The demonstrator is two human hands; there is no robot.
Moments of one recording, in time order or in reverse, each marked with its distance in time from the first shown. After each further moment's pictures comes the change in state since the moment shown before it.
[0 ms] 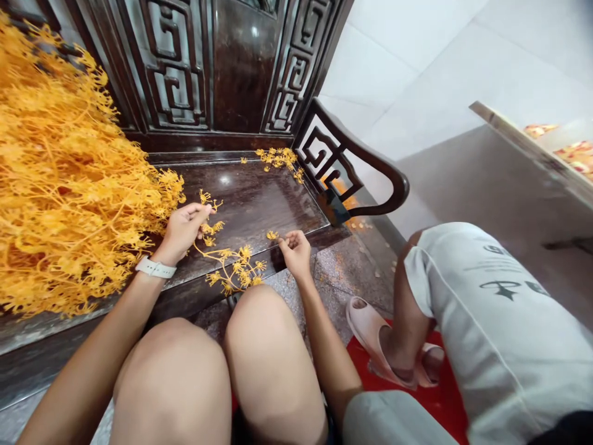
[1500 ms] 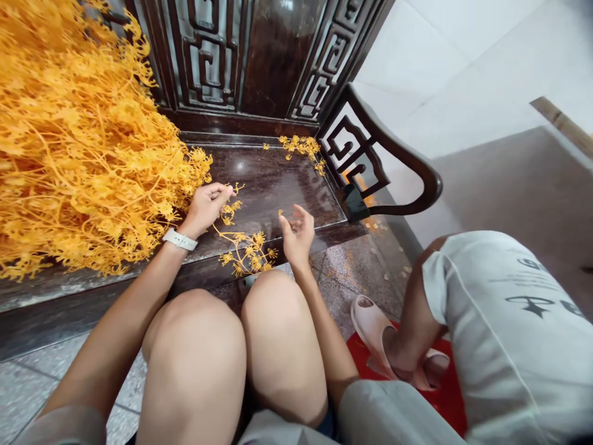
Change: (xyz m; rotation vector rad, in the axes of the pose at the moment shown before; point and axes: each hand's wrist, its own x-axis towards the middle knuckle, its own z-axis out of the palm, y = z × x) left_hand 0.011 -0.003 -0.006 0.036 -0.037 0.148; right_hand -0.008 -0.048 0.042 0.053 0.111 -0.180
